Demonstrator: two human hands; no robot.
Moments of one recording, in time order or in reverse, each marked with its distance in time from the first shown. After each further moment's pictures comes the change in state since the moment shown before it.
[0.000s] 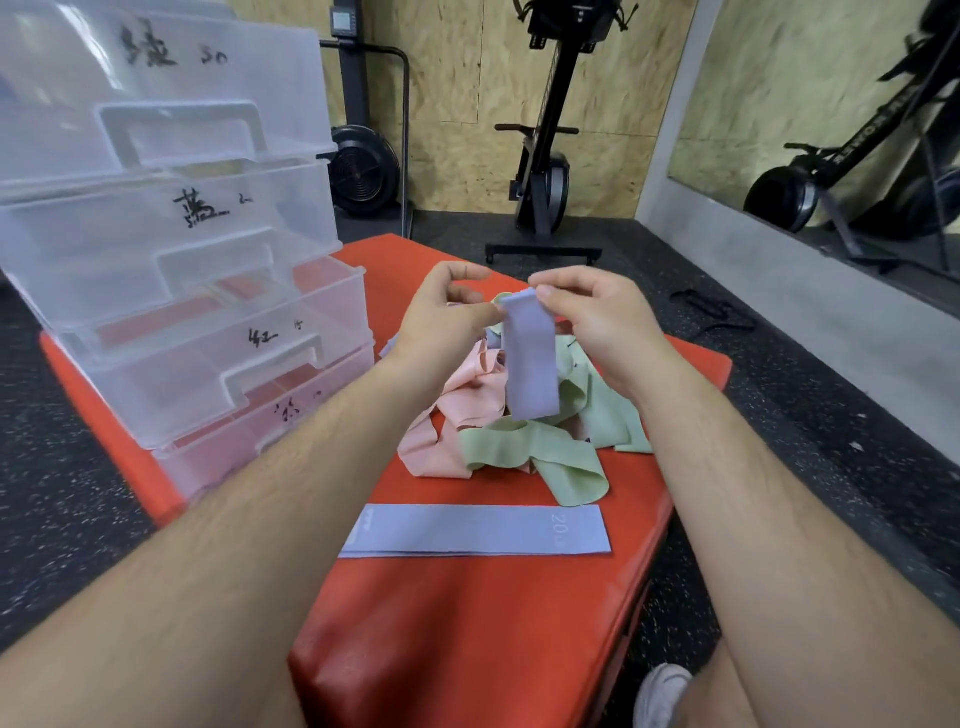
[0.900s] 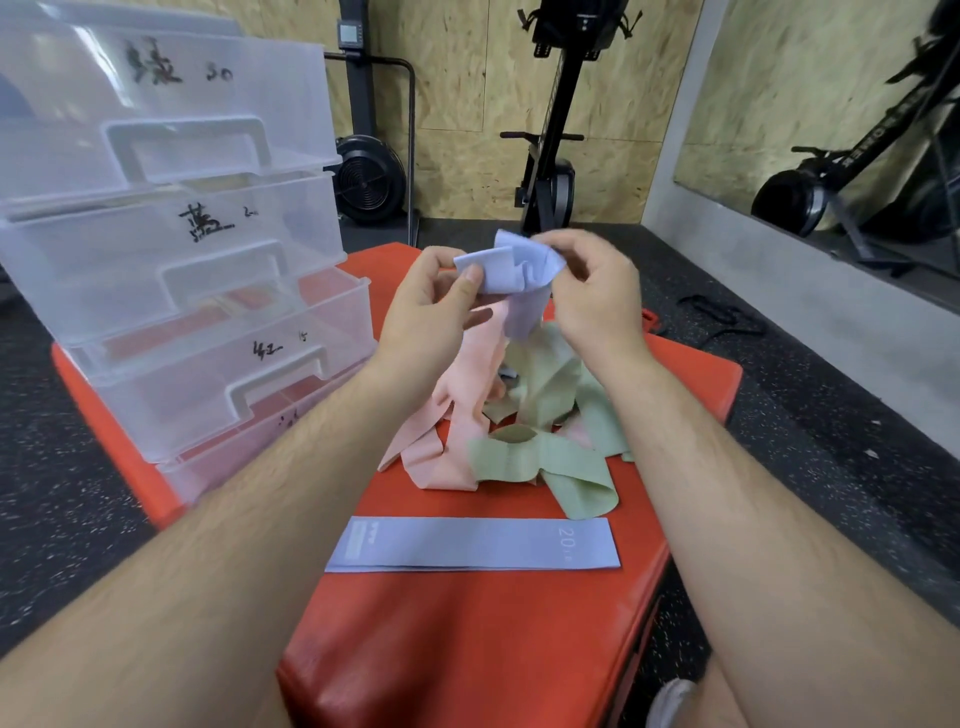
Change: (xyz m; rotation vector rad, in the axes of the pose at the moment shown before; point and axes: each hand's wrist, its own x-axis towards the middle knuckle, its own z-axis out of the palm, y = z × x) left_hand 0.002 0.011 -0.009 -0.116 0.004 0.180; right_hand 0.034 0.006 0.021 -0.163 0.244 -0.350
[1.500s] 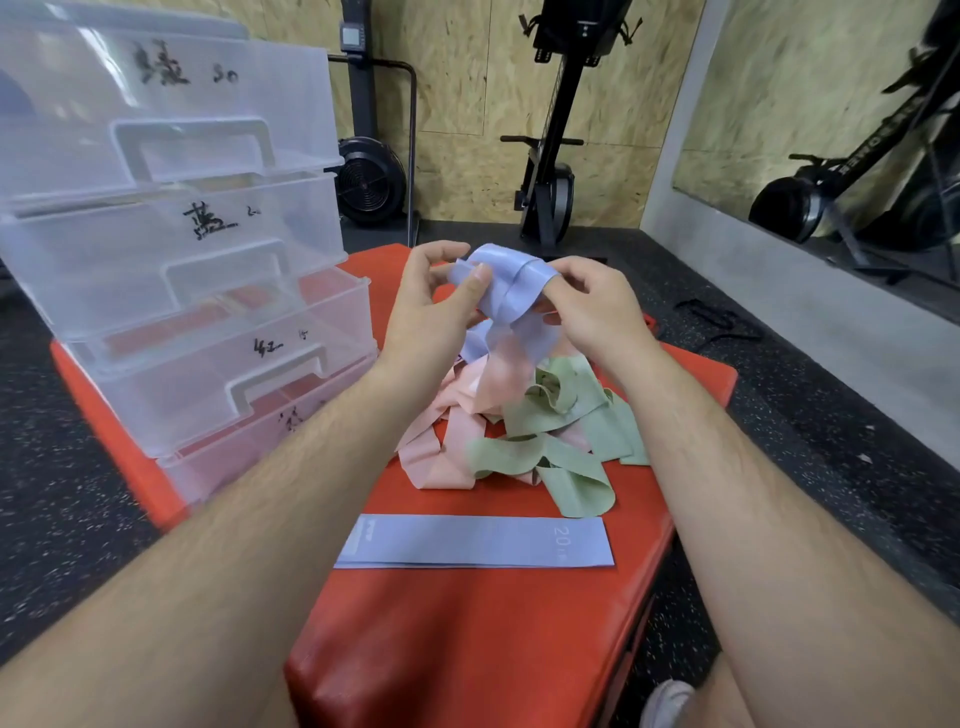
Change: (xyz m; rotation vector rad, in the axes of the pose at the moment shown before) left_hand -0.002 -0.005 0.003 -0.036 0.056 0.007; right_hand -0.005 -0.009 -0.016 0.024 -0.192 0.232
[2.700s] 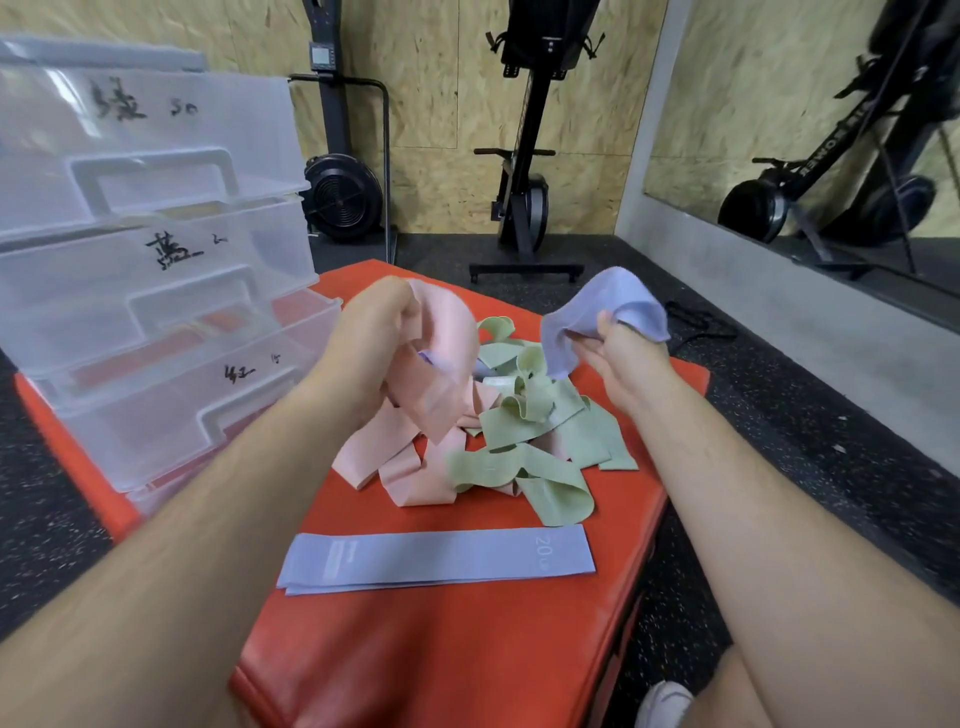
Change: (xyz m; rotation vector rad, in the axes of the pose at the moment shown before) left_hand -0.004 0.031 -0.020 0.094 -0.021 -0.325; right_hand -0.001 0.042 -0.039 0.584 0.274 0.558
